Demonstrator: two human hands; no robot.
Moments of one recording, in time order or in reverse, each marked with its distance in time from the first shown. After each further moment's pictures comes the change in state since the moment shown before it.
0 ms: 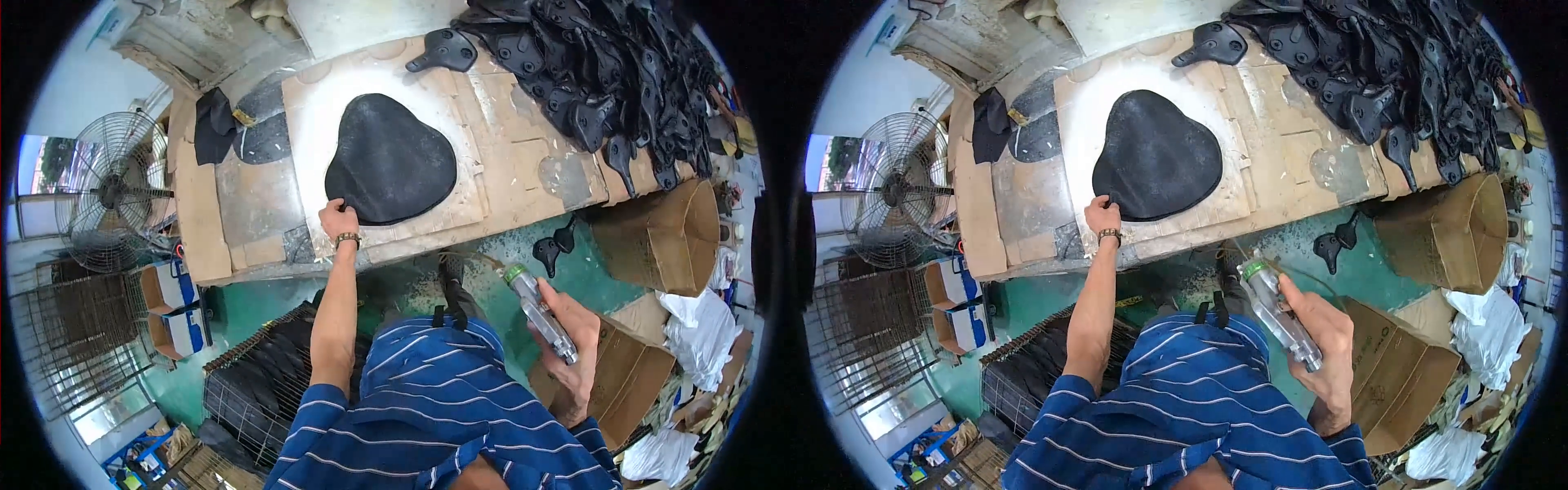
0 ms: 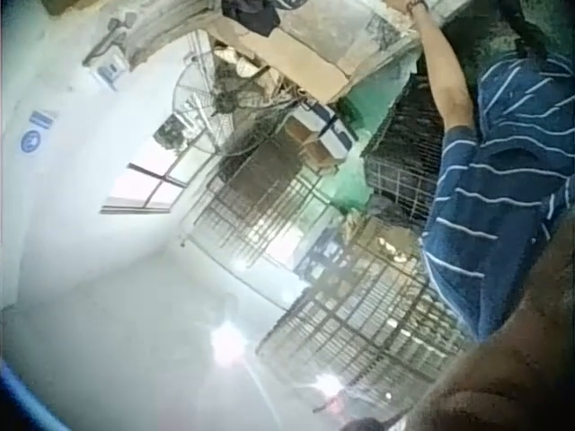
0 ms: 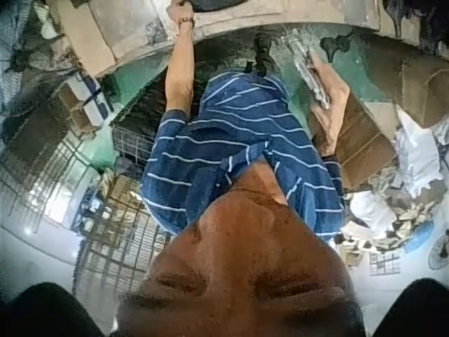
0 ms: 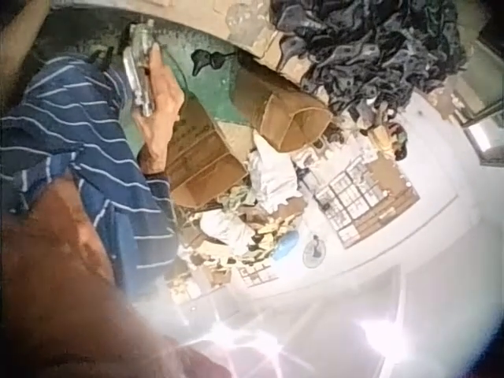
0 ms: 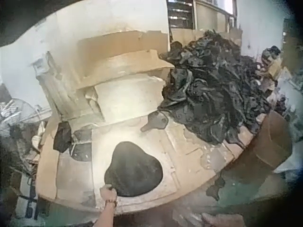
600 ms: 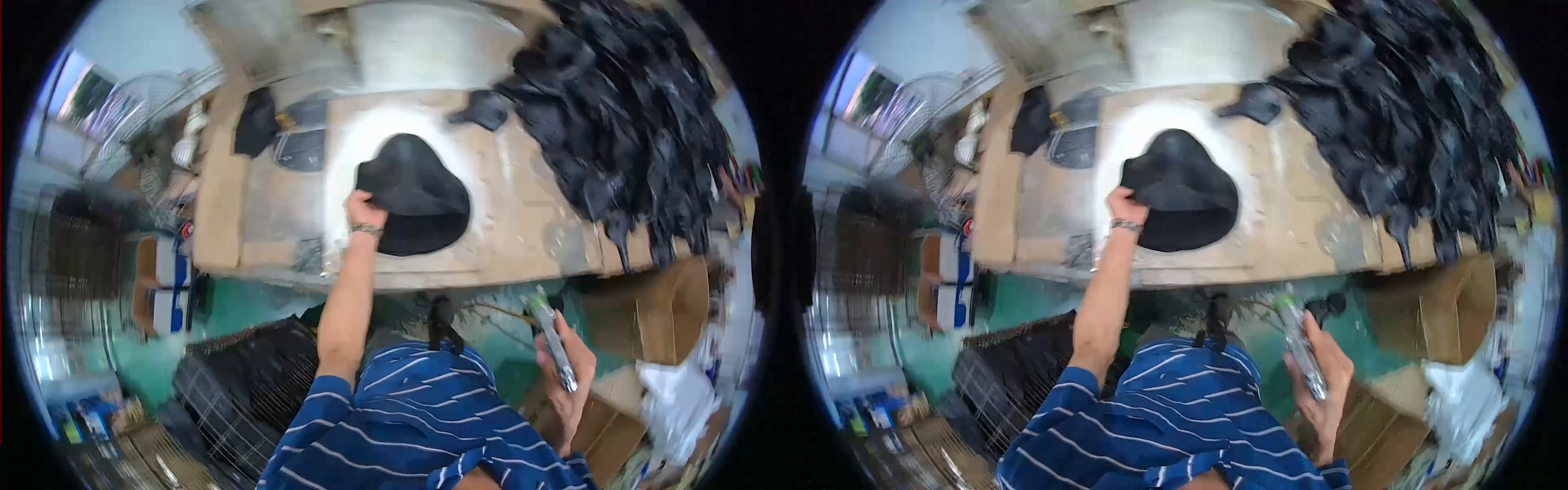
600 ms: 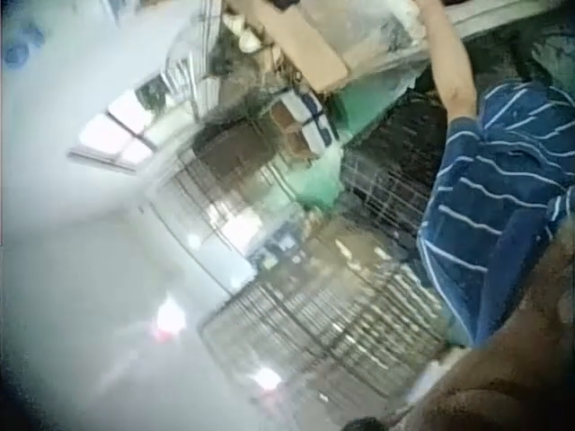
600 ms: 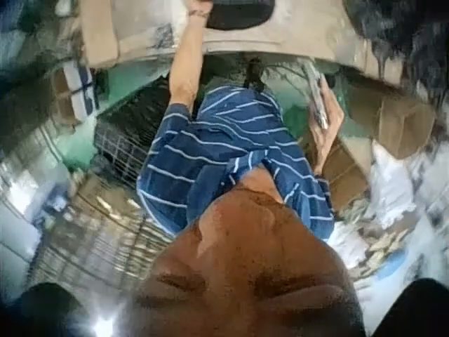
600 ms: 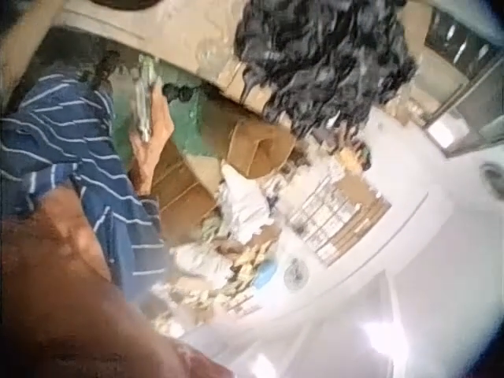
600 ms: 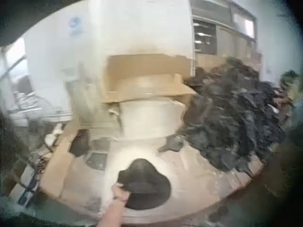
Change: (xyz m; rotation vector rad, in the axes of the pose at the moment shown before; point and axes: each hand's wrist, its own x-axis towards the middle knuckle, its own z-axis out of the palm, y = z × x) left_hand 0.072 0.056 -0.038 -2.124 -0.351 -0.571; right_hand 0.003 -0.015 -0.022 0.039 -0.023 -0.071
